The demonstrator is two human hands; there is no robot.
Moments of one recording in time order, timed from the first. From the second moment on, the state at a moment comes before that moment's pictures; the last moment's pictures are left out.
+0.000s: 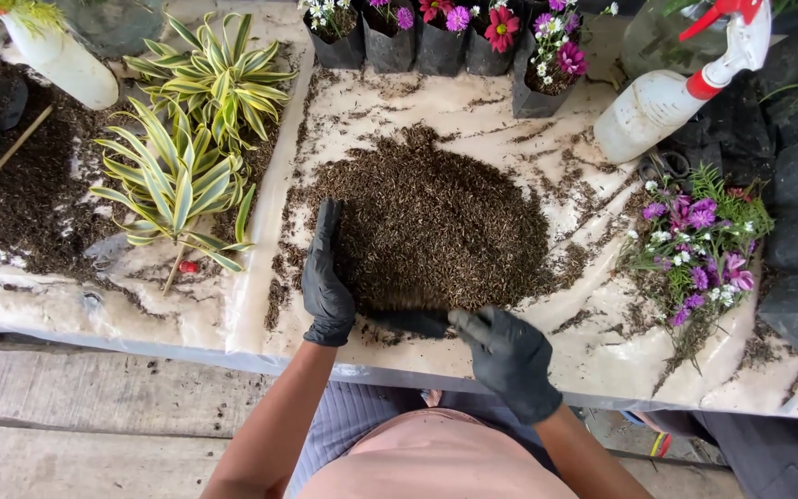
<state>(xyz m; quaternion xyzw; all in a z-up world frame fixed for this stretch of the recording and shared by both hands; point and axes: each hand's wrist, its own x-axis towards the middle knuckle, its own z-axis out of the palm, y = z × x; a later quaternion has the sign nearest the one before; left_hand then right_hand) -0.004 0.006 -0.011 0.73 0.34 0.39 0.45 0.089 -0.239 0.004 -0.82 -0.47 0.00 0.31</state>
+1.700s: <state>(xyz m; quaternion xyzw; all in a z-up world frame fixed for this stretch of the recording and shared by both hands) 0.024 0.041 -0.019 0.73 0.41 0.30 0.45 0.186 -0.238 0.043 -0.98 -0.07 0.14 0.07</state>
